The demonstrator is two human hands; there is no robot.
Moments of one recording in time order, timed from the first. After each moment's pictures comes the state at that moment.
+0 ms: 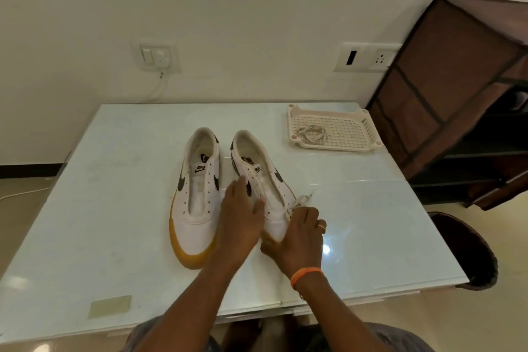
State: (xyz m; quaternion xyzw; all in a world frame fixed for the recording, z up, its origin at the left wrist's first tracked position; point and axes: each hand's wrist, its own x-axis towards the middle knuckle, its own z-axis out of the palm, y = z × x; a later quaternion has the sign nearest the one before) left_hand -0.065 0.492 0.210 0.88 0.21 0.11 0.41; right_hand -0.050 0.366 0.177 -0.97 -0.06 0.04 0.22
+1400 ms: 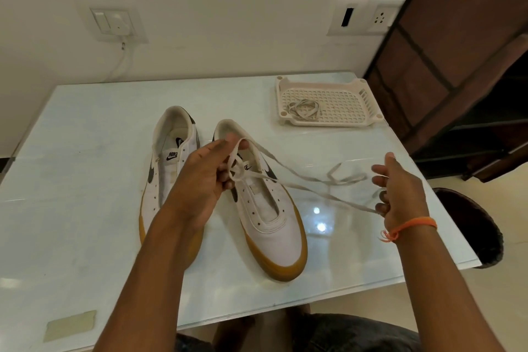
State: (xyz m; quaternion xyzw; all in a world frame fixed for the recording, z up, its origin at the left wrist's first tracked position) left_hand -0.040 0.525 0.260 0.57 0.17 0.03 0.80; right_hand 0.045 0.250 0.239 -0.73 0.29 0.06 0.62
